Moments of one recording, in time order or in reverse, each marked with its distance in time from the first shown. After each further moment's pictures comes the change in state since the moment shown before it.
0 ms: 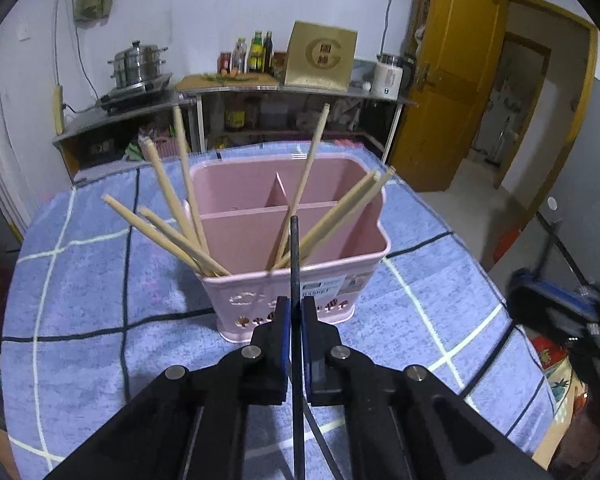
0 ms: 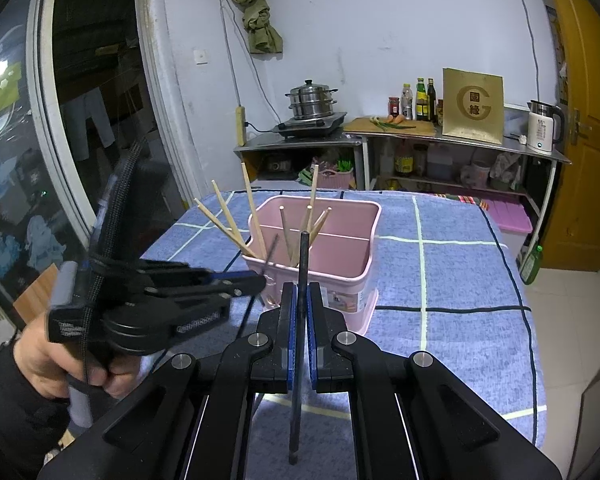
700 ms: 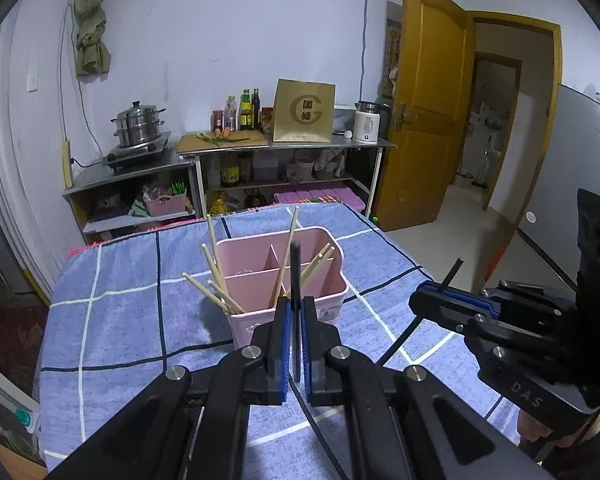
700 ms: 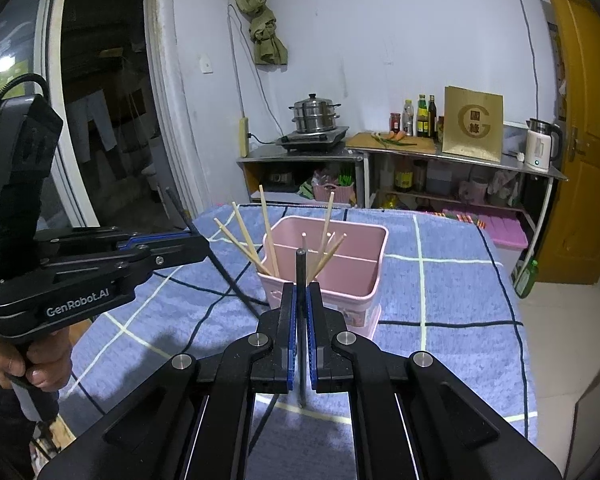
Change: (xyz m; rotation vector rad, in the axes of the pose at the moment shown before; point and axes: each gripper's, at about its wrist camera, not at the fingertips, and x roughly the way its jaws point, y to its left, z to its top) left arm -0.107 -0.017 0.008 0.078 -0.167 -0.003; right arm -0.021 0.019 0.012 -0.031 -0.046 -0.019
